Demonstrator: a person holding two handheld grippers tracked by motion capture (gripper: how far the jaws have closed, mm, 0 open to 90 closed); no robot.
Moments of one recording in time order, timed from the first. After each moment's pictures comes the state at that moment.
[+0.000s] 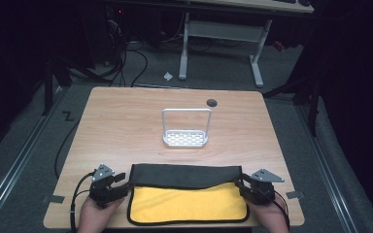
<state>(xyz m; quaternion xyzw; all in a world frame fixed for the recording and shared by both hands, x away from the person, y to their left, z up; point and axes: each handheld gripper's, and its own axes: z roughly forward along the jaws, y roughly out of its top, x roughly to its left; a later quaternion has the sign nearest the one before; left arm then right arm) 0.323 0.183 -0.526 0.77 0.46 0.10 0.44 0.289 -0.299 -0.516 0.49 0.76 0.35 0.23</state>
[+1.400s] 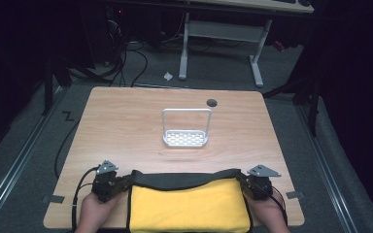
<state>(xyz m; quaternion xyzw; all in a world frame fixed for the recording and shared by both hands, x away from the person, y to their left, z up) 0.340 0.183 -0.521 0.78 0.46 0.06 0.42 0.303 -0.297 -0.516 0.49 0.76 0.35 0.23</state>
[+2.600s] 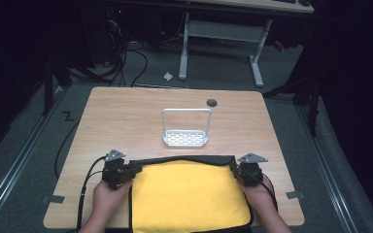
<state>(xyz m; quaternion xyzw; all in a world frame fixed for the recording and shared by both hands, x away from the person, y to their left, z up) 0.367 0.158 -0.515 0.76 0.47 0.08 0.44 0.348 -0.283 -0.523 0.50 0.78 0.31 0.22</state>
